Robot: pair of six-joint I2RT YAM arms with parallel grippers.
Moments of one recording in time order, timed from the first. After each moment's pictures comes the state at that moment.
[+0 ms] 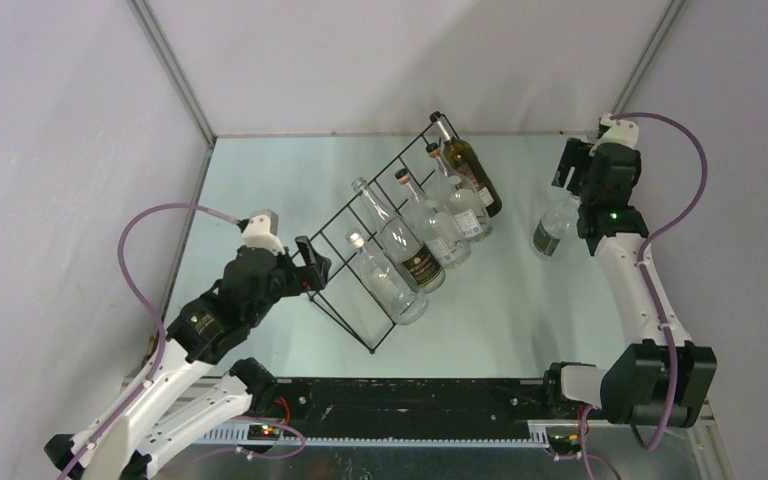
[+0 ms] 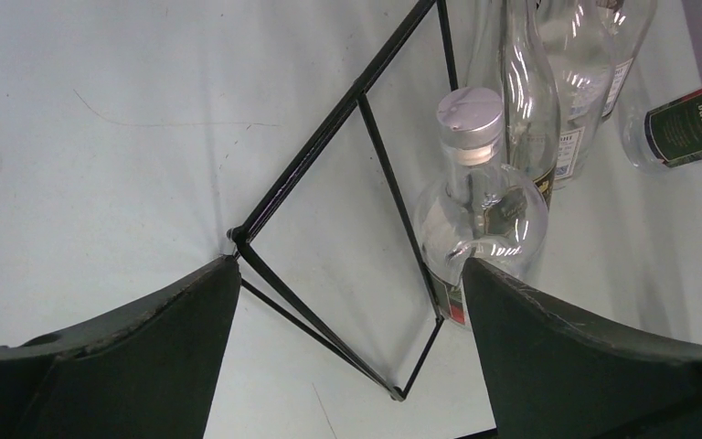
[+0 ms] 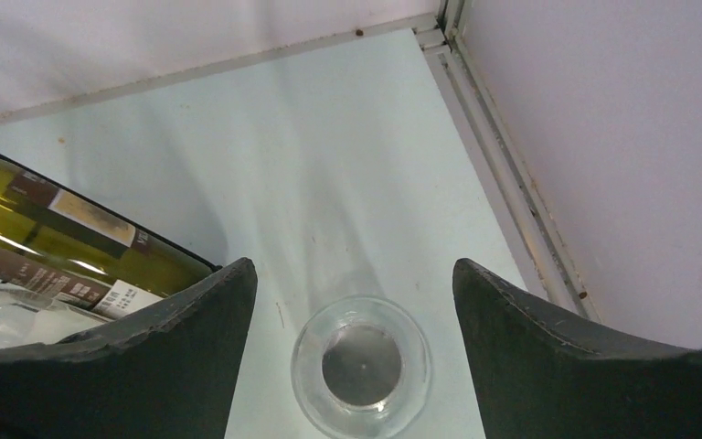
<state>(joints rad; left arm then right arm) -0.68 0.63 0.80 -0.67 -0.35 -0.59 -0.06 1.26 1.07 -0.15 0.21 0.10</state>
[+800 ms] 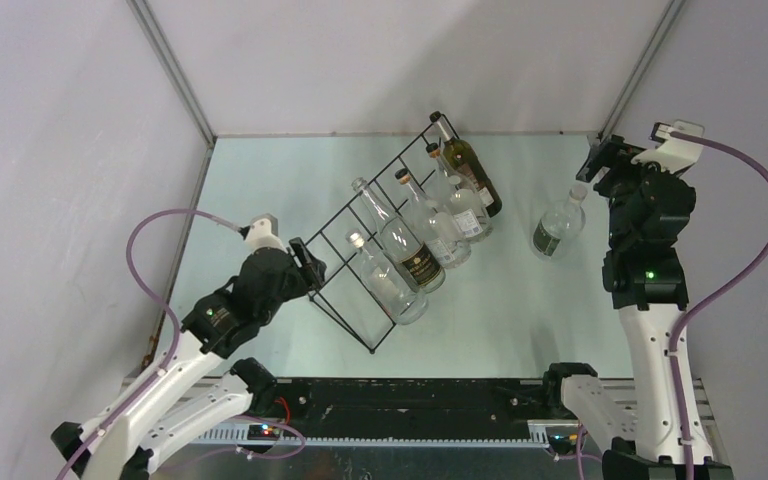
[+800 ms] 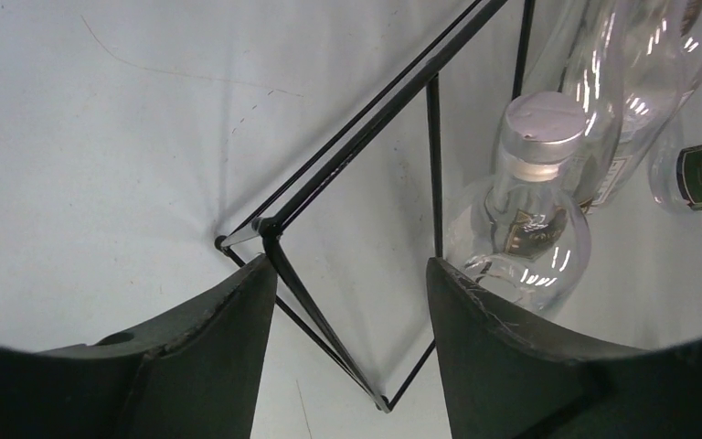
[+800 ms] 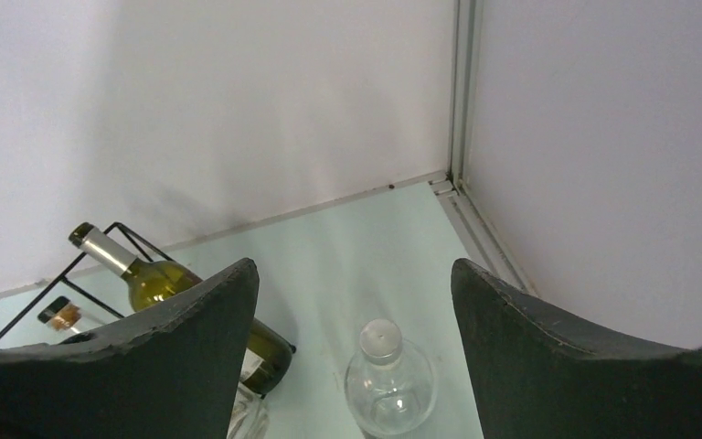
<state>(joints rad) -0.68 0.68 0.75 -0.67 -0.42 -0.76 -0.02 0.88 1.13 -0.20 0.24 0.14</state>
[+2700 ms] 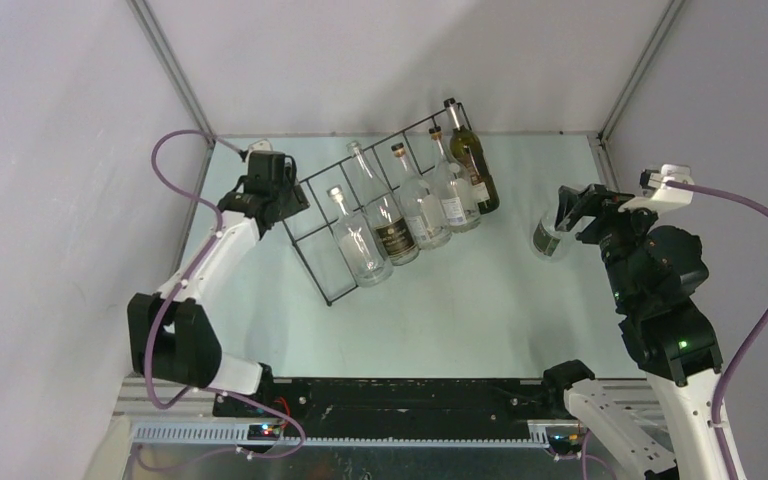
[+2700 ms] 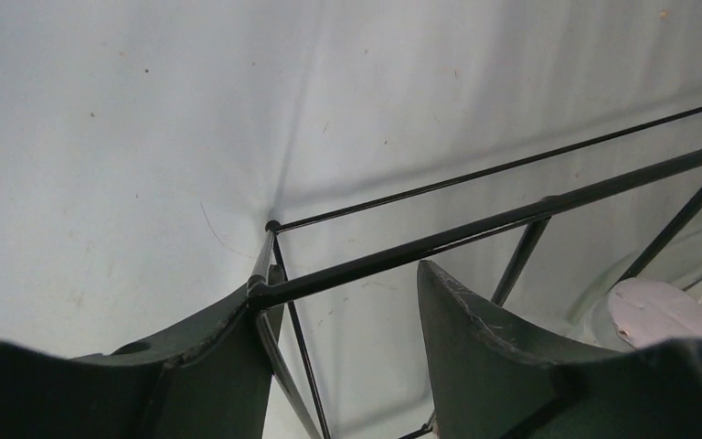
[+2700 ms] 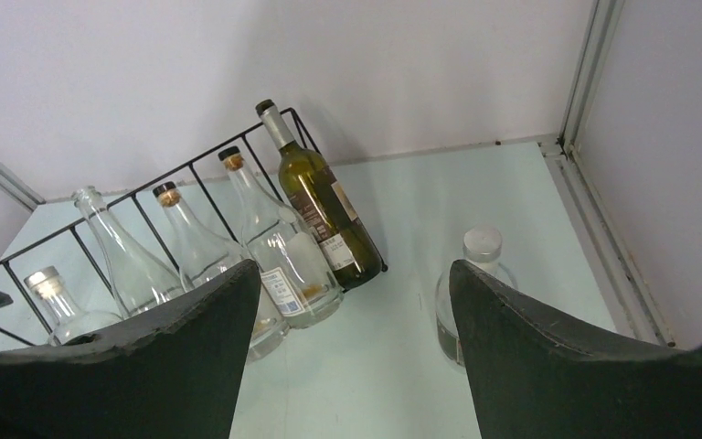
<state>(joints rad) -0.20 1.40 1.15 -0.49 -0.24 -0.51 0.32 0.66 1.17 -0.50 0.30 0.20</state>
